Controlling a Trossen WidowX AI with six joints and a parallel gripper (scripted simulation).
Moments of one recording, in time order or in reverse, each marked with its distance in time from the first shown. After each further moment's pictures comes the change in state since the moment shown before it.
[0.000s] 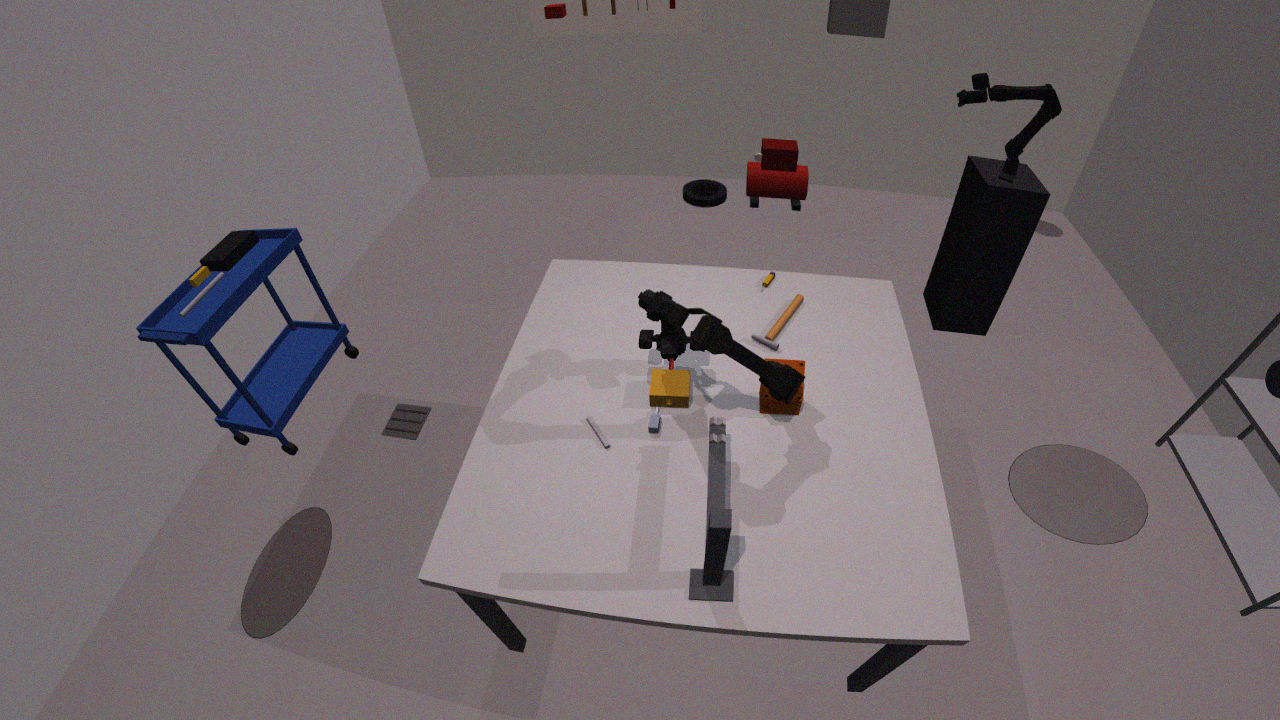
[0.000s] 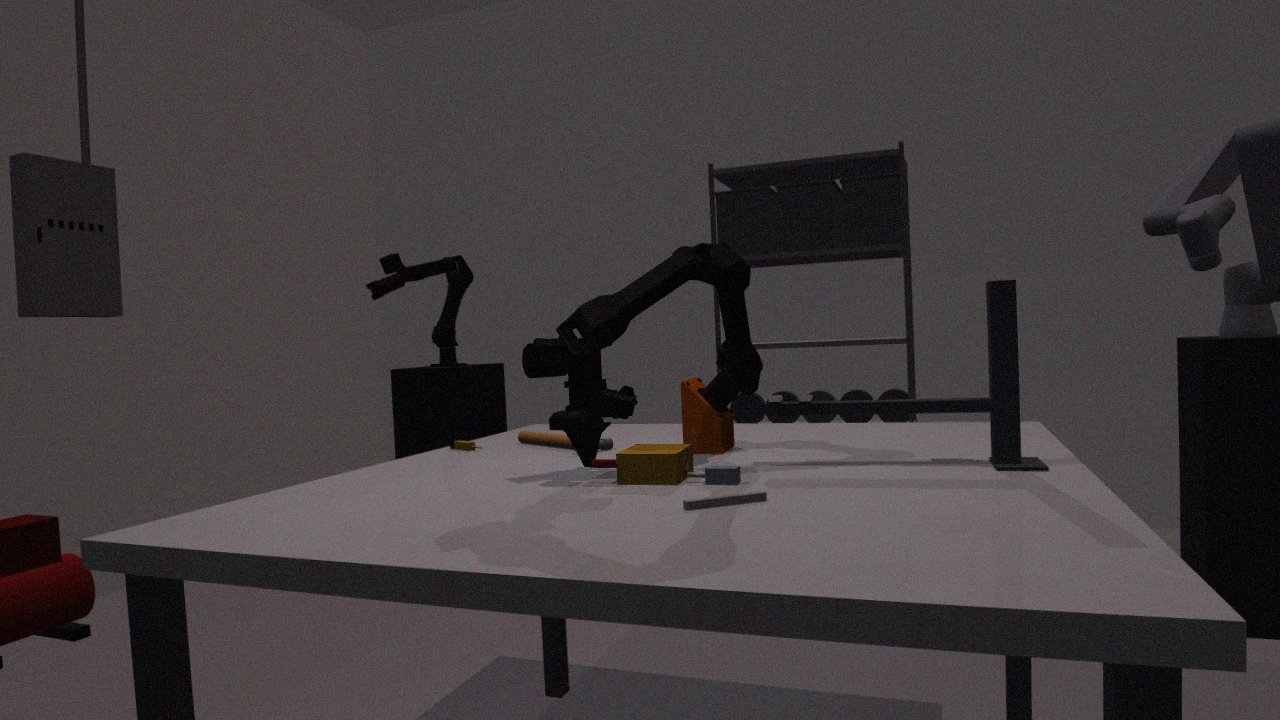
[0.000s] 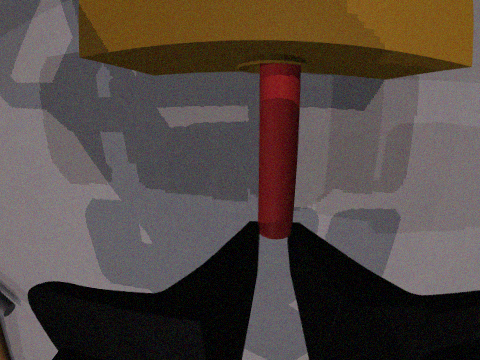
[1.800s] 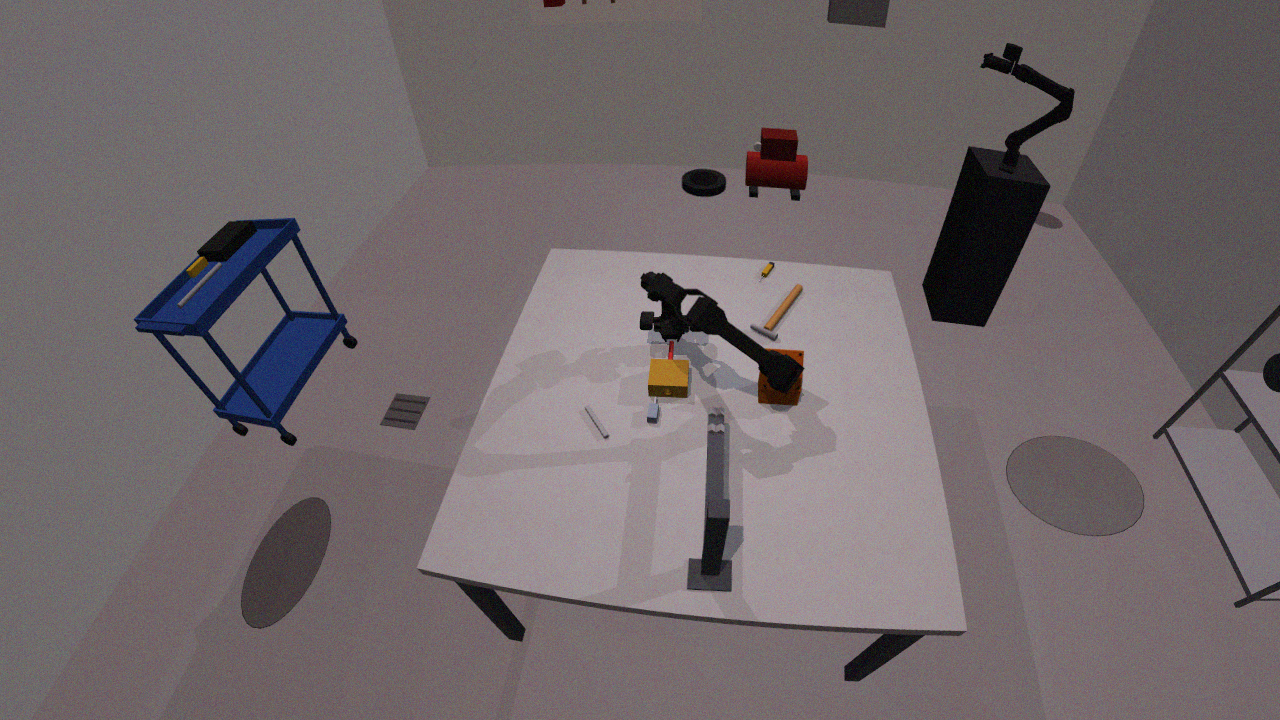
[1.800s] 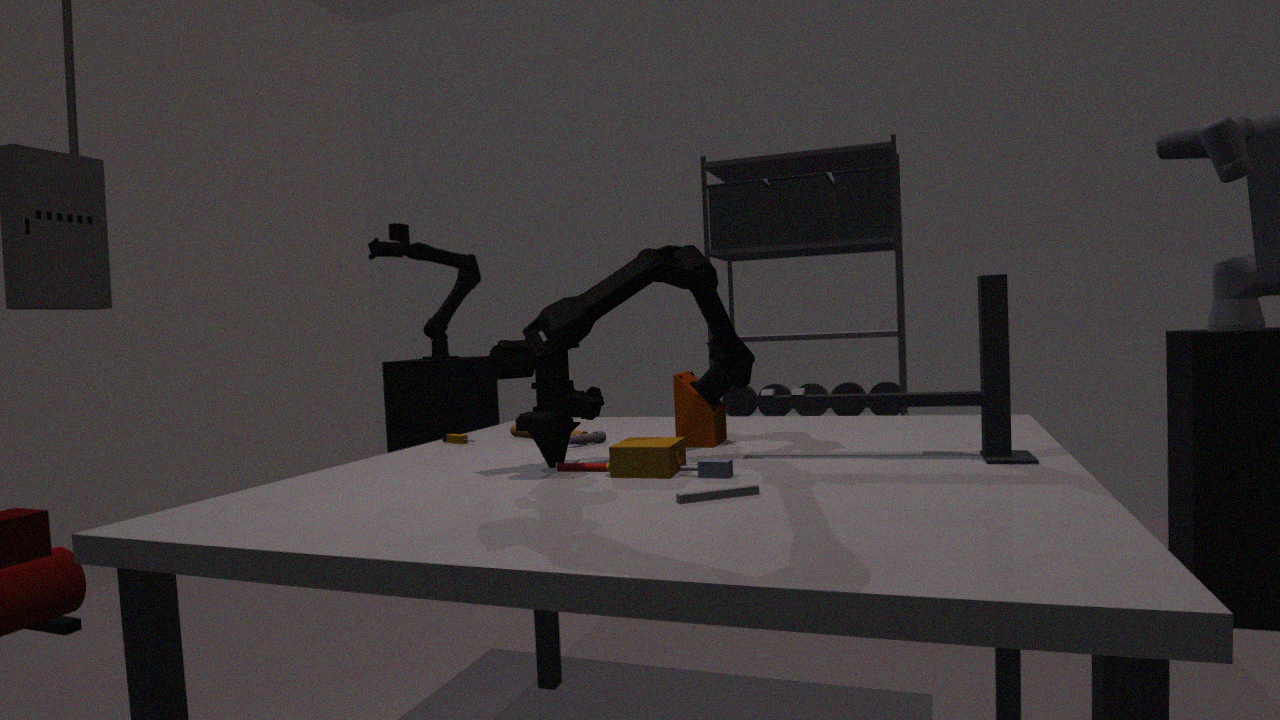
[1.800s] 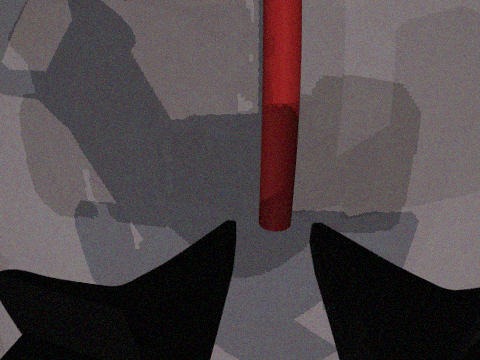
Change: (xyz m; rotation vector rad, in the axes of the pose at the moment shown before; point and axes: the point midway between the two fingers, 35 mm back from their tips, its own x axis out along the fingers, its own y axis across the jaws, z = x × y) arm 0.011 0.001 -0.048 -0.004 0.004 0.001
